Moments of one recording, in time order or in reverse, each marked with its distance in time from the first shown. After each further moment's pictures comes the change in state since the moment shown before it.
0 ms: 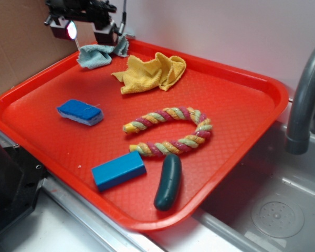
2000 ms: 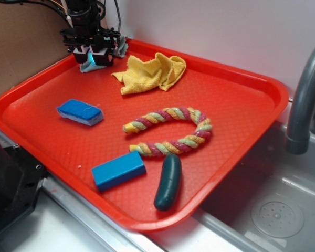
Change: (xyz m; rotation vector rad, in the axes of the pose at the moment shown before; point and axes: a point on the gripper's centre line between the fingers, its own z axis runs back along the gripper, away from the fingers) arm 0.009 0.005 -0.058 -0.112 0.123 0.027
